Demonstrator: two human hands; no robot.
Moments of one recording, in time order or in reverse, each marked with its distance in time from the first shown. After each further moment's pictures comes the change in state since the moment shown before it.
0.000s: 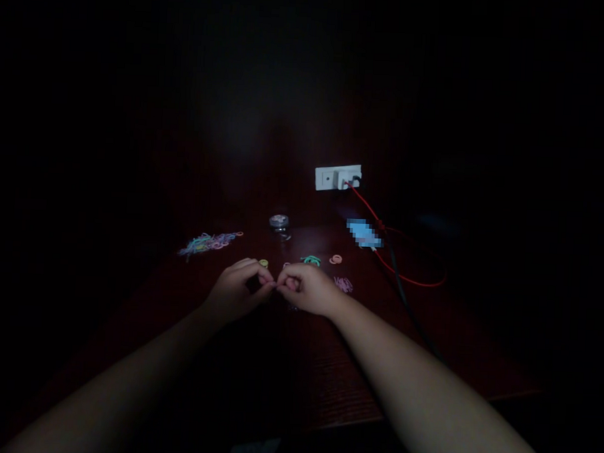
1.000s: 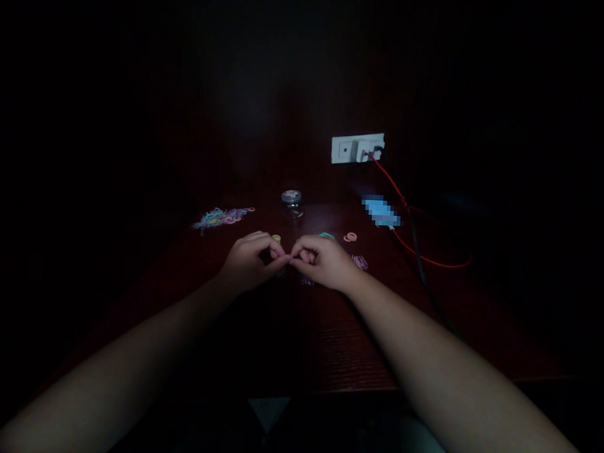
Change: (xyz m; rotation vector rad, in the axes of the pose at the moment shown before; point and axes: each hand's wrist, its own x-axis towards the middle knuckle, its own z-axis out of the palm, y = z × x) left_hand 0.000 -0.002 0.003 0.021 0.085 -0.012; right_hand 0.001 -0.004 -0.003 -0.062 0.060 -0.056
